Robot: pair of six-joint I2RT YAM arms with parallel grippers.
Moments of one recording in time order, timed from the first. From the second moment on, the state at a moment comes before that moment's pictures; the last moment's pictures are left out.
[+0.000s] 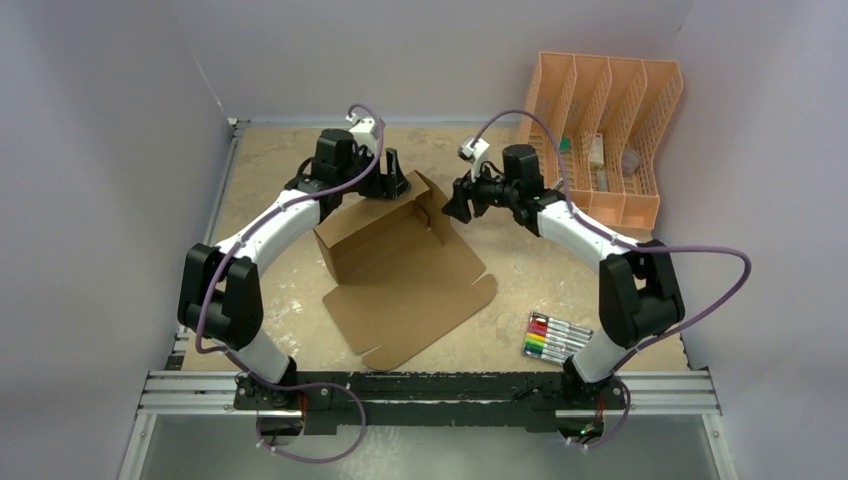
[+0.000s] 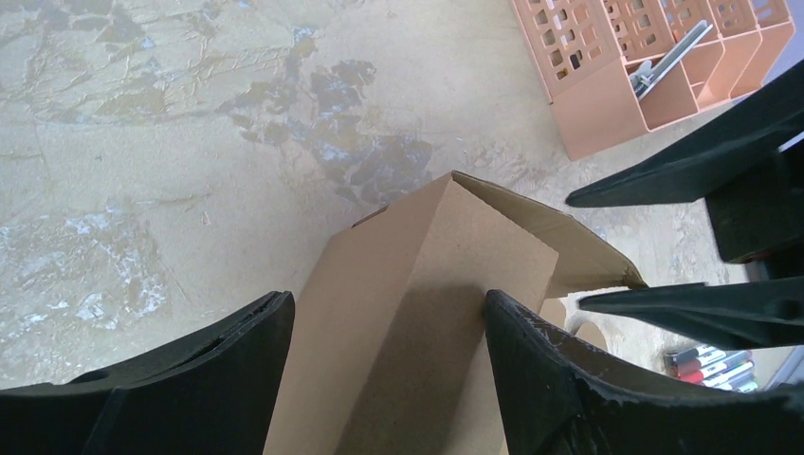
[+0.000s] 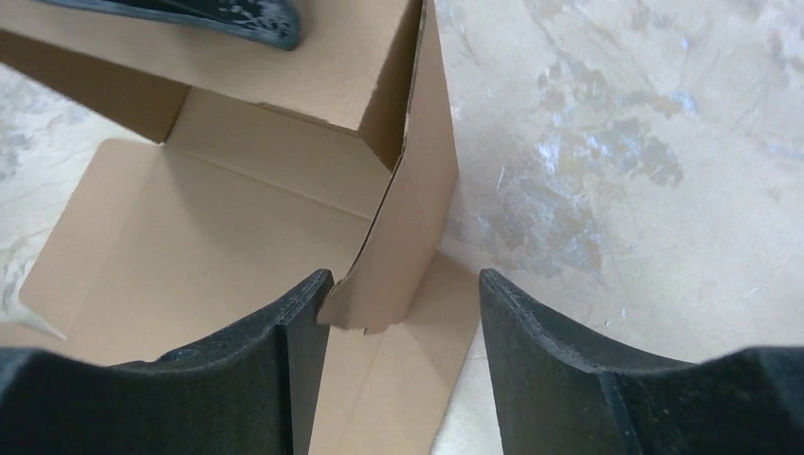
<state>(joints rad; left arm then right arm) -0.36 1.63 1.24 -0.14 0.33 -0.28 0.40 1.65 1.12 -0.01 -0.57 -0.10</state>
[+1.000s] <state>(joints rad) -0.35 1.67 1.24 -0.08 0.43 -0.34 0.39 1.78 1.07 0.16 -0.78 -0.22</state>
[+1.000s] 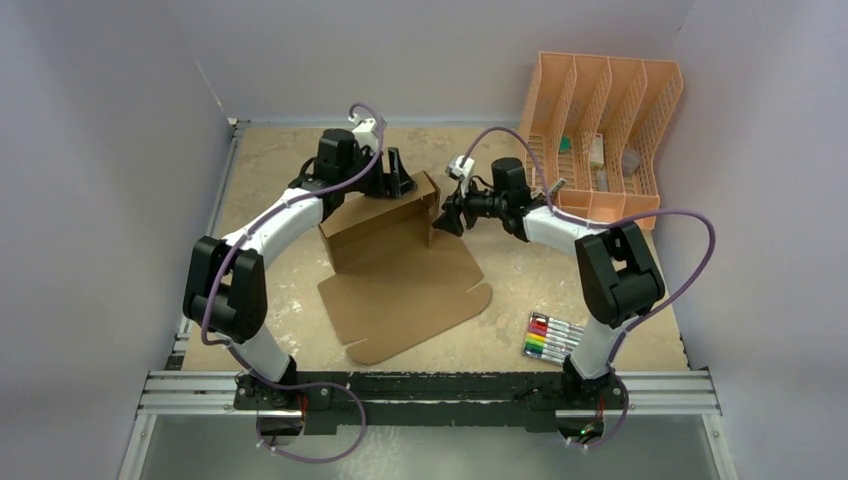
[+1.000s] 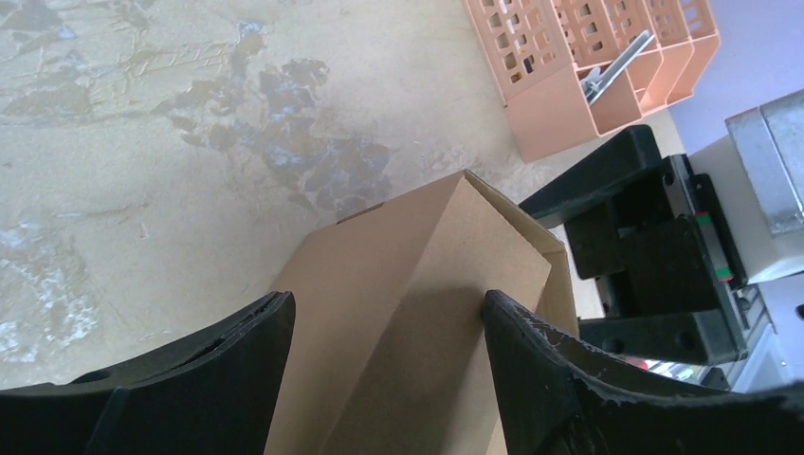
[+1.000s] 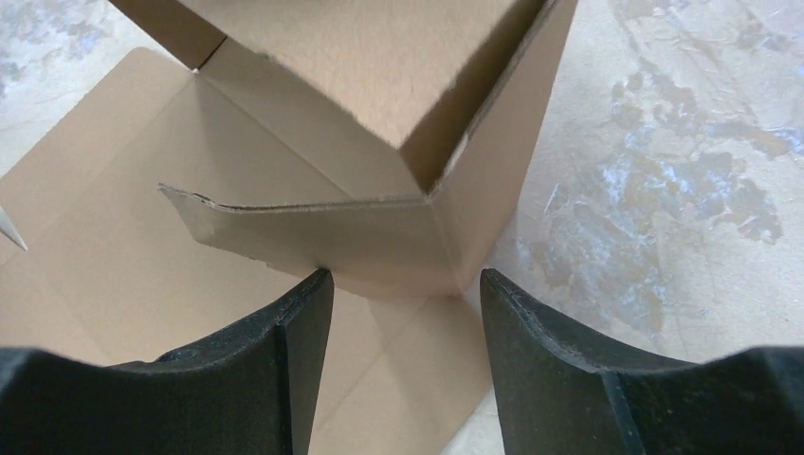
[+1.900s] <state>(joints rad) -0.34 1.72 1.24 -0.03 0.56 -0.44 0.50 1.87 1.01 0.57 -0.33 -0.09</state>
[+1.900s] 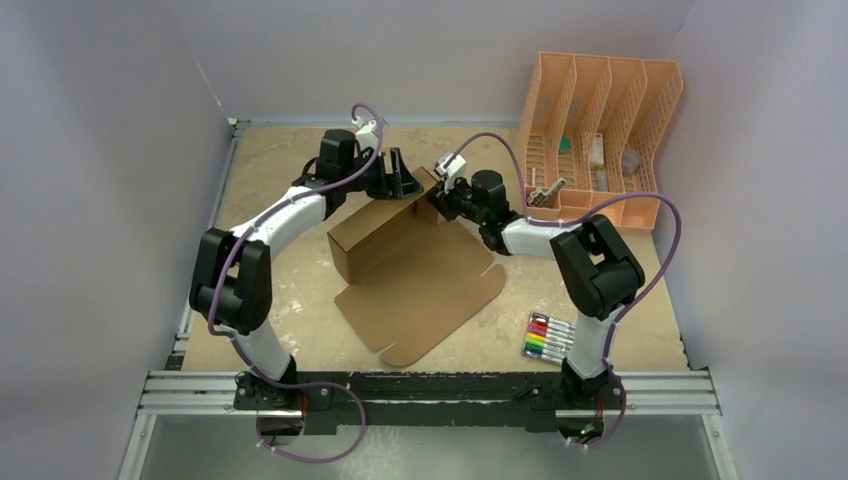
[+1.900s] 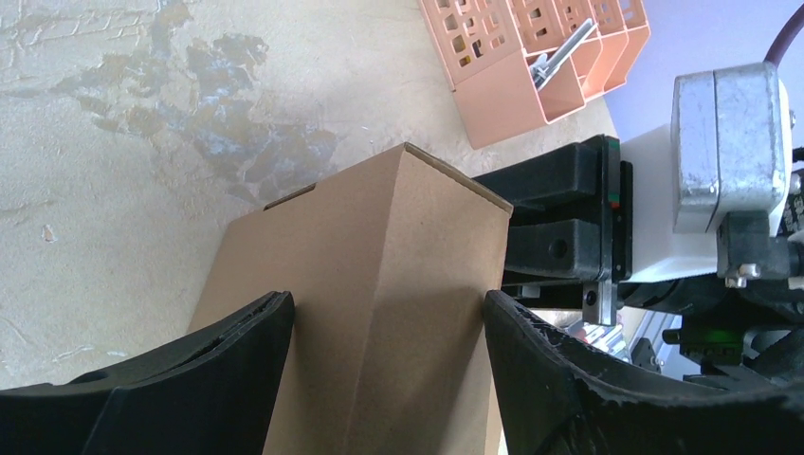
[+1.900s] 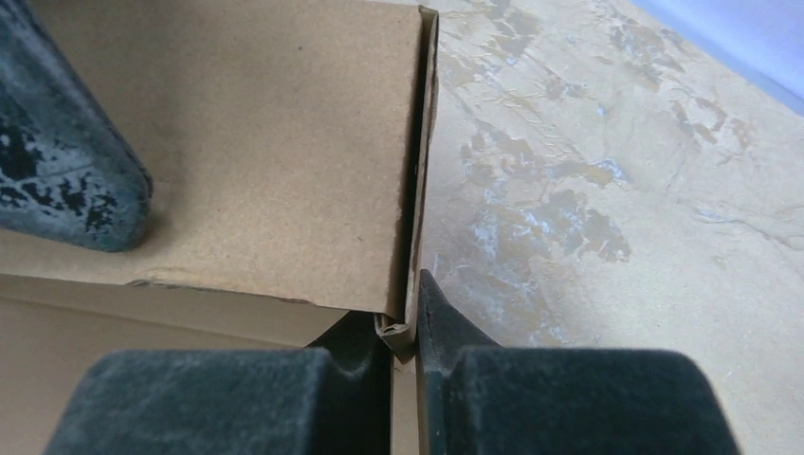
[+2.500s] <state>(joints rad) -0.31 1.79 1.26 0.07 0.63 -0.54 0.52 1.93 1.03 0.66 -0.26 -0.08</state>
